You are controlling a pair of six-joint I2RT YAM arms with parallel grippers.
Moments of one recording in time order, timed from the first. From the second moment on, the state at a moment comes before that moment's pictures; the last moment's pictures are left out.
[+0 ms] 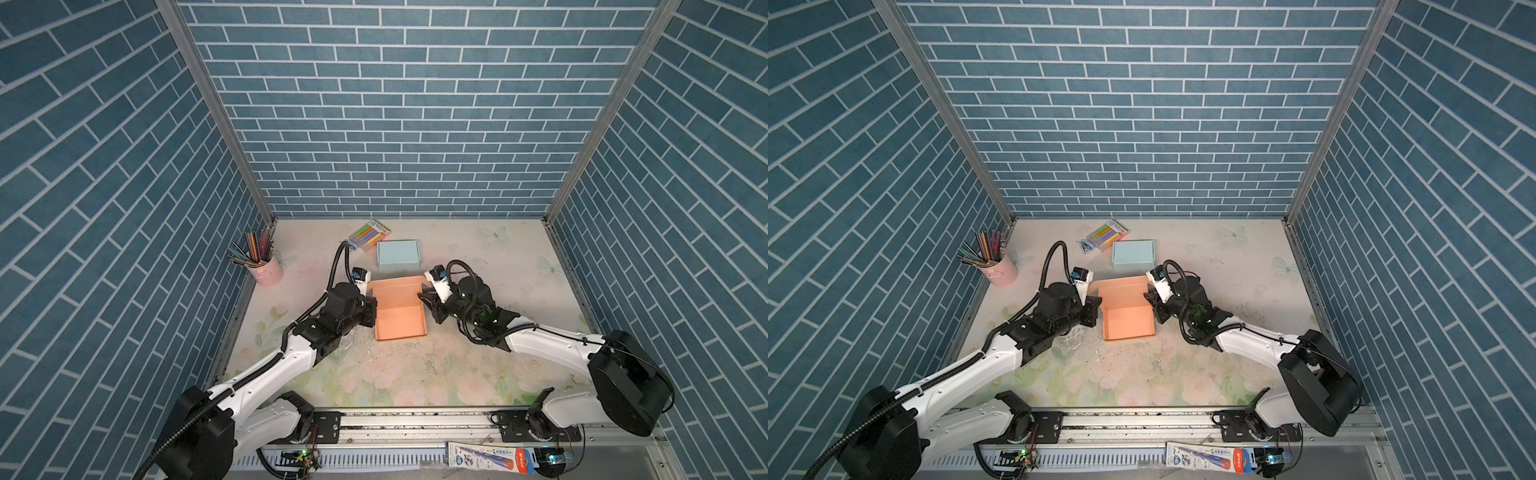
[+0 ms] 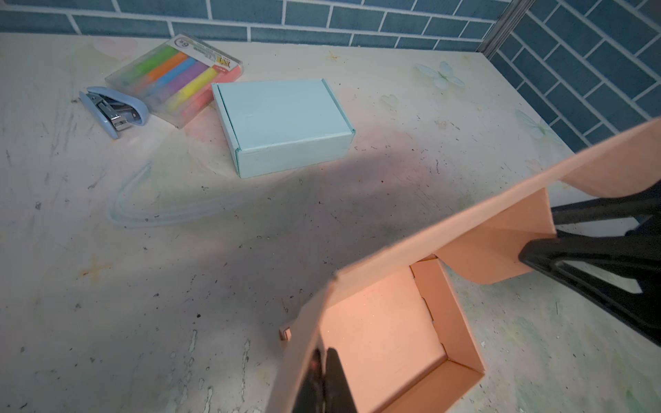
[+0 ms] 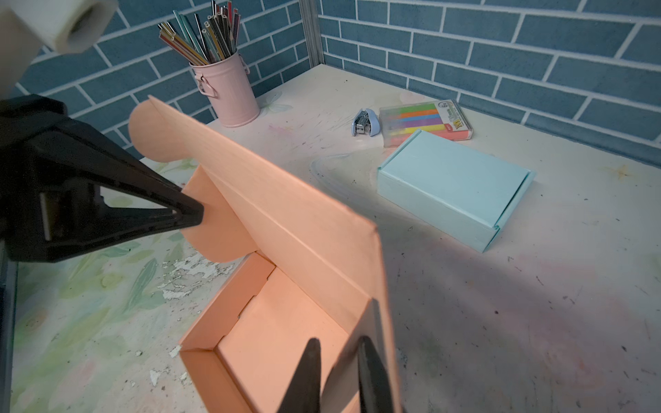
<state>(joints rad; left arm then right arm) -0.59 1.08 0.59 -0.07 -0.01 -0.30 0.78 1.40 0.67 0.32 -0.19 0.07</state>
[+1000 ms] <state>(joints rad) -0.78 1.17 0.47 0.15 -0.19 -0.30 0.79 1.39 0.65 0.21 -0.07 0.11</state>
